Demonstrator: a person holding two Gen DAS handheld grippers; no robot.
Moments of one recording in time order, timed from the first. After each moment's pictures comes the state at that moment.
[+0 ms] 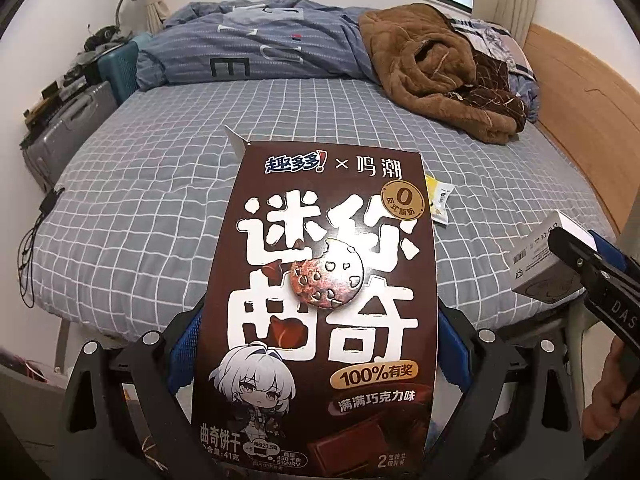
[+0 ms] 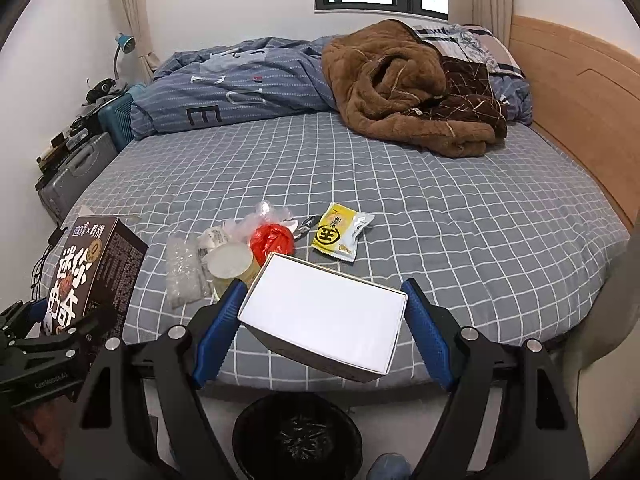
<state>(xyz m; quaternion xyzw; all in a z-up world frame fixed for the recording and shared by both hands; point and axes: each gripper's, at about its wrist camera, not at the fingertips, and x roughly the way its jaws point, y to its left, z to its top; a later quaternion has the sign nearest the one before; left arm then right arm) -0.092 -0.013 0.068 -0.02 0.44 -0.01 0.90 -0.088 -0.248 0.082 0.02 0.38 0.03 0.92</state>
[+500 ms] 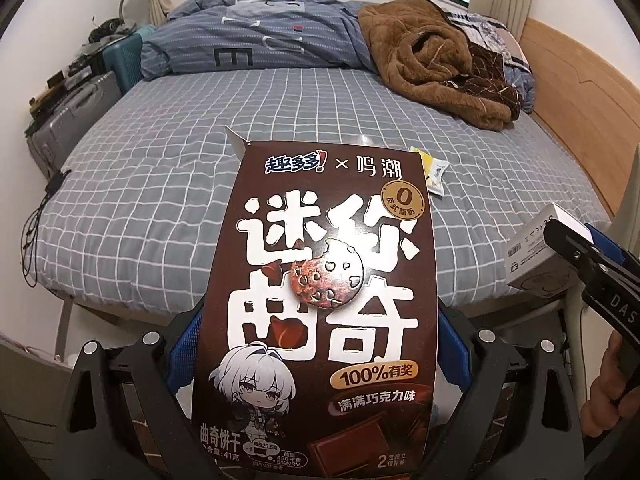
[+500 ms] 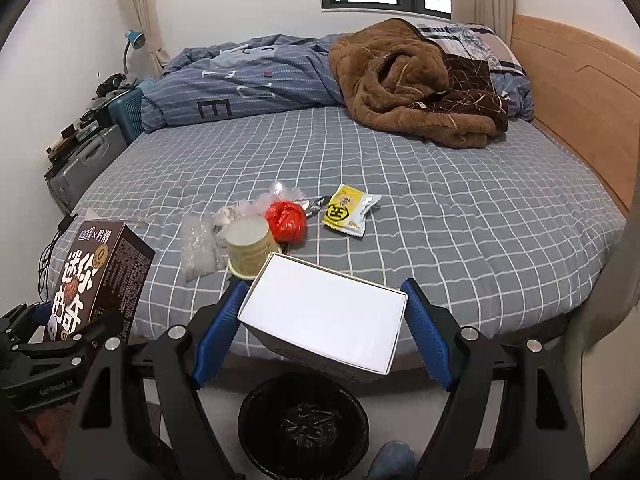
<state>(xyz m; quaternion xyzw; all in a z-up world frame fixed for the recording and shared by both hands) -0.142 -0.007 0.056 -0.02 0.45 -0.01 0.89 -0.137 -0.236 0.072 0.03 0.38 0.05 0.92</state>
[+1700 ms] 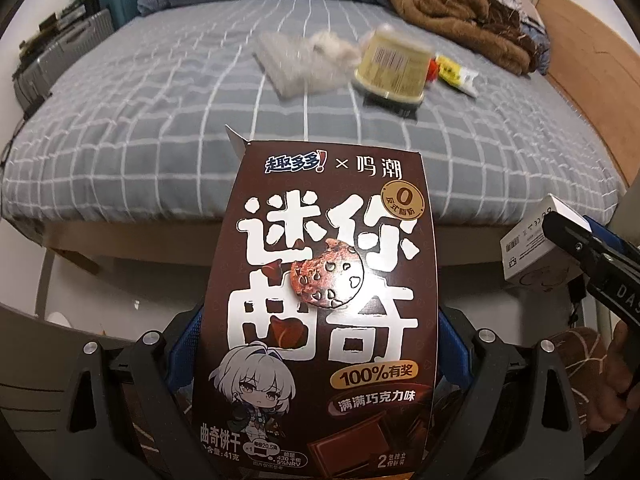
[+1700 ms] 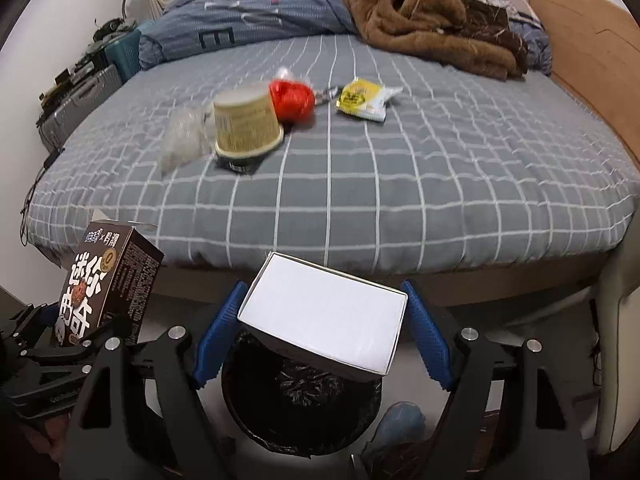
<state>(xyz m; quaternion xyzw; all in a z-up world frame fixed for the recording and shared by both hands) -0.169 0.005 -0.094 -0.04 0.52 -0.01 0.85 -0.154 -0.212 -0.066 0.01 0.46 0.06 0.89</state>
